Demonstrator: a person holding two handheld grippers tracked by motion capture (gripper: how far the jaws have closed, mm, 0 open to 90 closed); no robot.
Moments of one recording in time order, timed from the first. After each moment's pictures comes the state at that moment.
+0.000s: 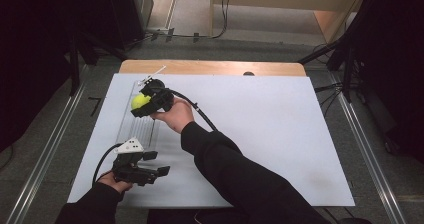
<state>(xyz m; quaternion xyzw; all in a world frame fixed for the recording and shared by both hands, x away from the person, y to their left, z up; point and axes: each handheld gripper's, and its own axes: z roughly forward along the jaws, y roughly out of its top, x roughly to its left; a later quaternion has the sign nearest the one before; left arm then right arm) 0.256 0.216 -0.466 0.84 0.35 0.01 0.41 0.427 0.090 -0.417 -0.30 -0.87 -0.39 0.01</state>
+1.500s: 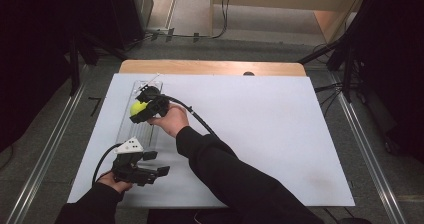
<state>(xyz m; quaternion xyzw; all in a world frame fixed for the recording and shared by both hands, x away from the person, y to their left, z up) 0.255 0.217 -0.466 0.84 0.35 0.01 0.41 0.428 0.107 -0.442 -0.31 -0.88 -0.37 0.01</state>
